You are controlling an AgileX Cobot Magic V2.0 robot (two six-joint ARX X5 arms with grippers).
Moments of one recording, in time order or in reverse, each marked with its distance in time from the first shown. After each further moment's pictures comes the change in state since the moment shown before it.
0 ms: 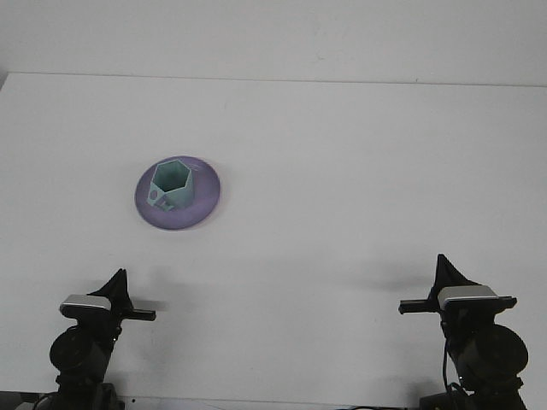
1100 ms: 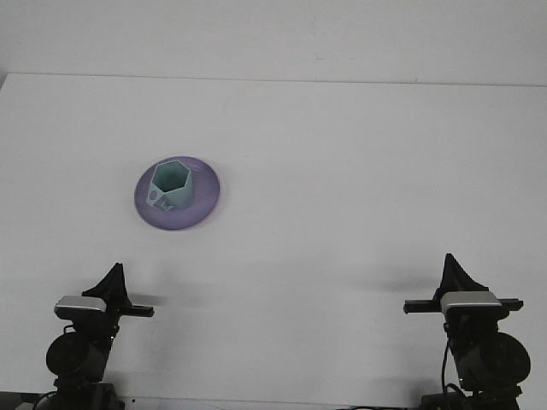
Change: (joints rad) left arm 0.000 -0.003 0.000 0.073 0.000 -0.023; right arm -0.088 -0.068 -0.083 0.100 -0.057 -0.079
